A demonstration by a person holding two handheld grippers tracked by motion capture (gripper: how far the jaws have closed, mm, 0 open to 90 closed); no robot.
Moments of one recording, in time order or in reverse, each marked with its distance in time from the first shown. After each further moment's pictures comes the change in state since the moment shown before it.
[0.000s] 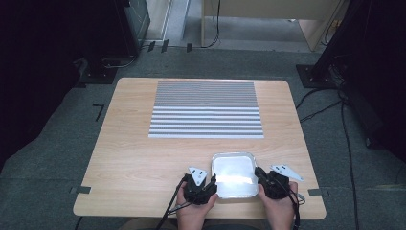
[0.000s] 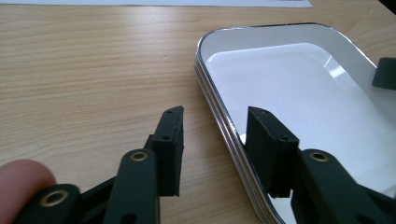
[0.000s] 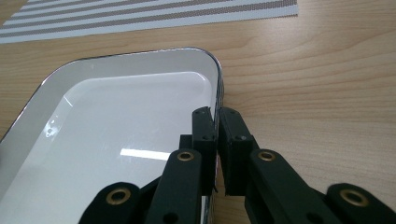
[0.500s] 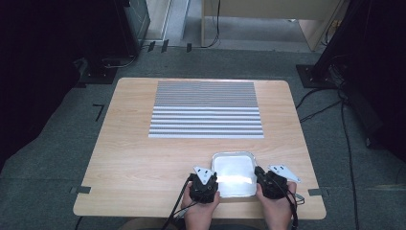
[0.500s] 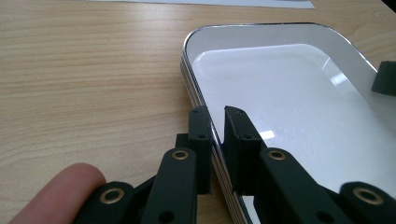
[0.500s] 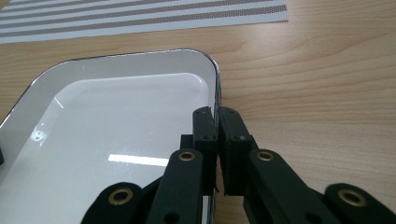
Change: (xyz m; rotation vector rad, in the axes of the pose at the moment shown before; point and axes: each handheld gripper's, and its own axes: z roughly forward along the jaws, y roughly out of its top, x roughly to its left) left arm -0.012 0.001 0.009 -0.015 0.027 -0.021; right arm 0.008 -0.001 0.002 -0.020 -0.059 -0.008
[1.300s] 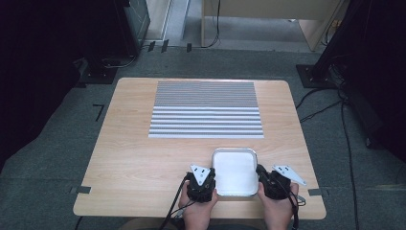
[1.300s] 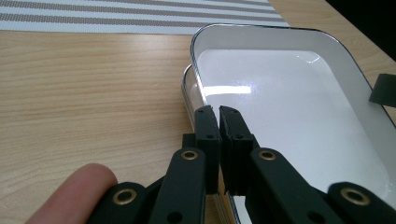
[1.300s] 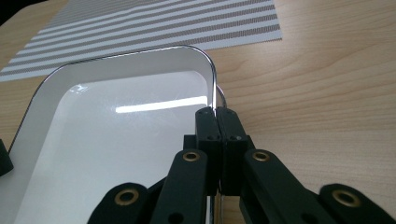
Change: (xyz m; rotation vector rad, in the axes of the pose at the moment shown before) left arm 0.005 0.008 -0.013 -0.071 -0.045 -0.010; right arm 0.001 0.006 -0.012 -0.062 0.024 0.083
